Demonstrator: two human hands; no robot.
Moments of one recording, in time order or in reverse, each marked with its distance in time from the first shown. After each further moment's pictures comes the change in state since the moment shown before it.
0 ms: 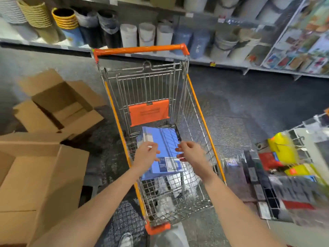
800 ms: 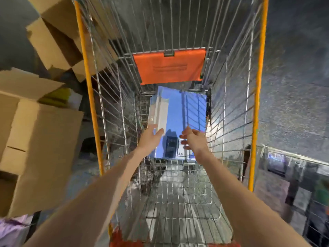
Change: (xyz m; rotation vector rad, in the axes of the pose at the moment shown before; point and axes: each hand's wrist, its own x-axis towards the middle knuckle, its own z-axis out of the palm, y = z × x) left_hand 0.179 -0.118 0.066 0.122 0.124 -0.508; right_hand 0.244 0.107 0.051 -0.104 -0.312 0.406
